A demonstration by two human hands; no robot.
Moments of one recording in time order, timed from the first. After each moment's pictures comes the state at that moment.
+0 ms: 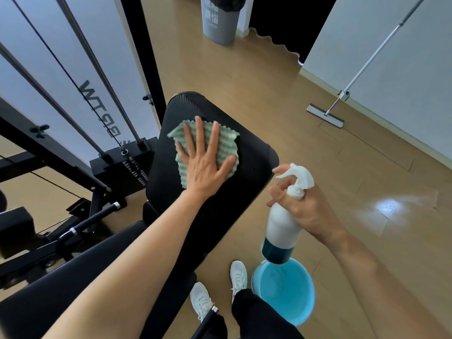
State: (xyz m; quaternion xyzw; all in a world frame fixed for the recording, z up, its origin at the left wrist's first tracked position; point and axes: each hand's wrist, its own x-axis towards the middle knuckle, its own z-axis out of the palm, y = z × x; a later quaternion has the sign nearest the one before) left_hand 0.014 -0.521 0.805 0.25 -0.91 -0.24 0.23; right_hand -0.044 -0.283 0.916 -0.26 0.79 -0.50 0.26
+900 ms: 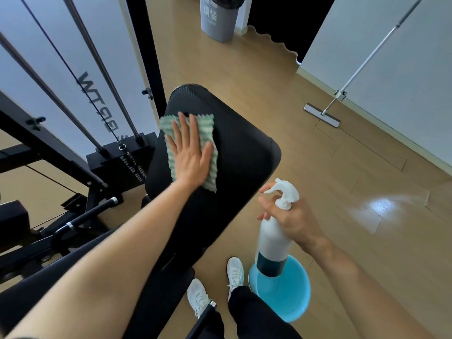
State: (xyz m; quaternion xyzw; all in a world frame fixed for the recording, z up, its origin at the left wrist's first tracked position) left_hand 0.022 -0.556 0.783 0.31 -0.88 -0.28 0.21; right_hand -0.008 -0.284 0.890 -0.19 0.81 -0.47 0.29
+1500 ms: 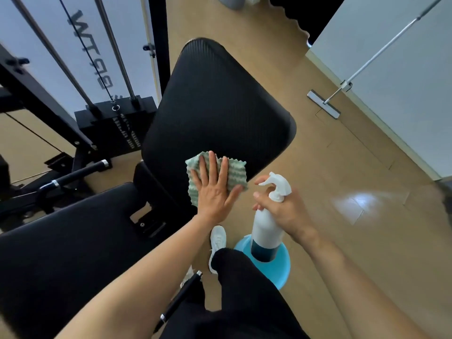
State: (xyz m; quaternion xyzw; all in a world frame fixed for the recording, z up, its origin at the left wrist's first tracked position) left_hand 0.094 -0.419 0.688 0.27 -0.88 -0.33 0.20; right_hand 0.015 -0.284 0.862 -0.18 0.83 -0.41 0.32
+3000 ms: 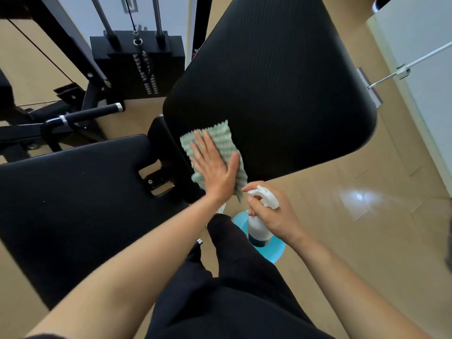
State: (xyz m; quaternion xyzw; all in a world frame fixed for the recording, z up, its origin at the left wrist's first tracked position) left_hand 0.103 -0.431 0.656 0.51 -0.67 -0.50 0.20; right_hand 0.034 -0.313 0.784 -0.29 0.81 -0.28 0.43
